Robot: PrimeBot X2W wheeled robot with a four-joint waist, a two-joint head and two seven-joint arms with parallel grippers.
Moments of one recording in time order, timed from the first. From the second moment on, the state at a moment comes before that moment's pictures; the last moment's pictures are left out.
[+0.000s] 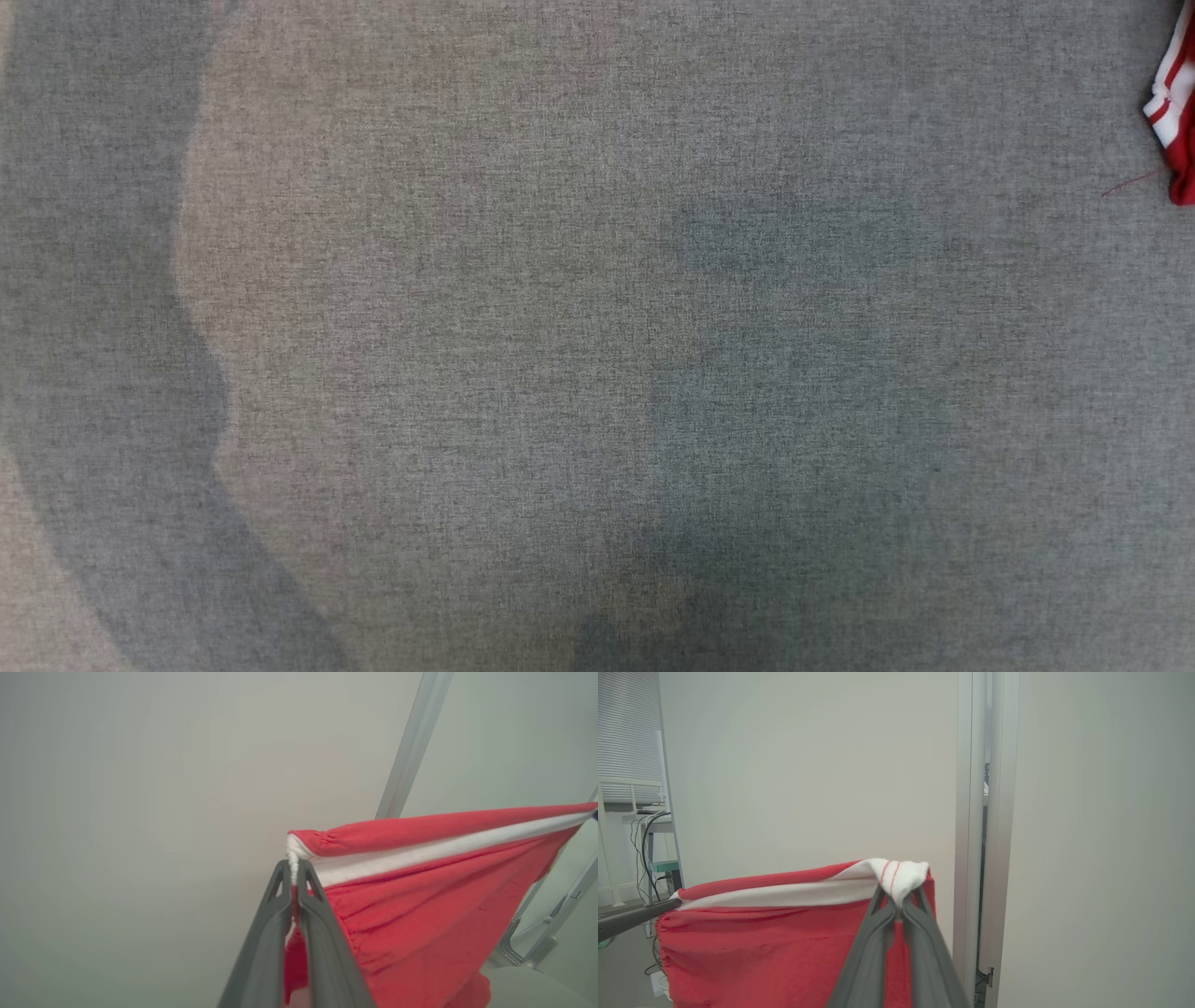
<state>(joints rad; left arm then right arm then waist) -1.78 0.45 -0.69 0.70 -1.11 -0.13 -0.01 -1.88 -0.58 0.79 0.55 1.02 0.13 -0.22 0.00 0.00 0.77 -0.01</state>
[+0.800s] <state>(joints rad) -1.28 0.63 -1.10 0.45 -1.43 -0.13 0.05 -1.42 -0.66 1.23 0.42 1.30 0.13 -0.17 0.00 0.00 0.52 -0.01</state>
